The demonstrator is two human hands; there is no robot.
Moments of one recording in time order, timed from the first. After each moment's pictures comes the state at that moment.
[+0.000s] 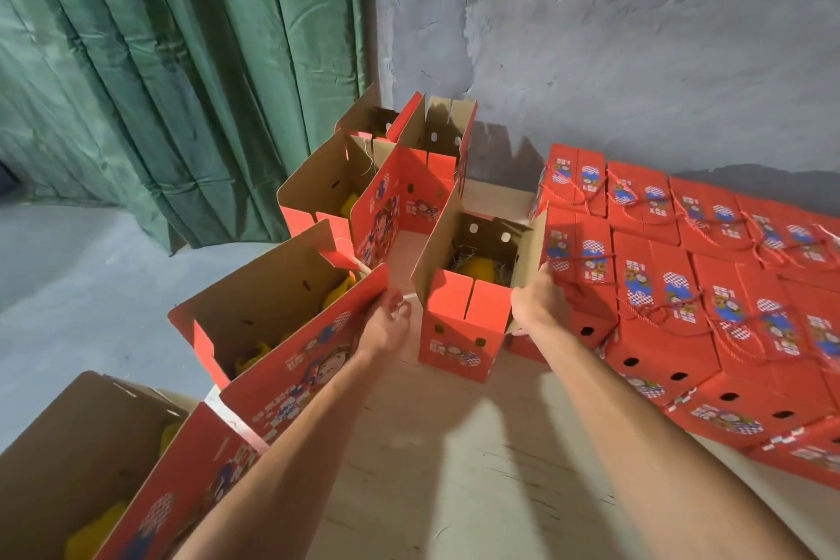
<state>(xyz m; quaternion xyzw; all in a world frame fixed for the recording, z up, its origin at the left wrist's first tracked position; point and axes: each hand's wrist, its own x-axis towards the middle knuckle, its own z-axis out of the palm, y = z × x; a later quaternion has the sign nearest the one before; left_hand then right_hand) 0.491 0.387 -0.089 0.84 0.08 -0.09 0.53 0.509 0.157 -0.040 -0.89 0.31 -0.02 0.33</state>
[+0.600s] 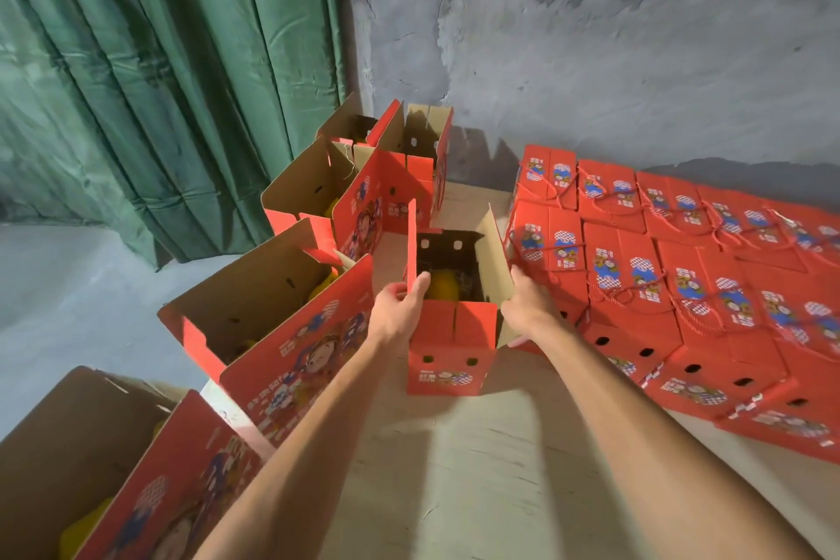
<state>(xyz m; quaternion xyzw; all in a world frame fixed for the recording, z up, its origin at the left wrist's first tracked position) 0.460 0.342 -0.040 0.79 0.12 -0.10 0.59 0.458 0.135 -0.025 -0.92 0.22 0.07 0.32</state>
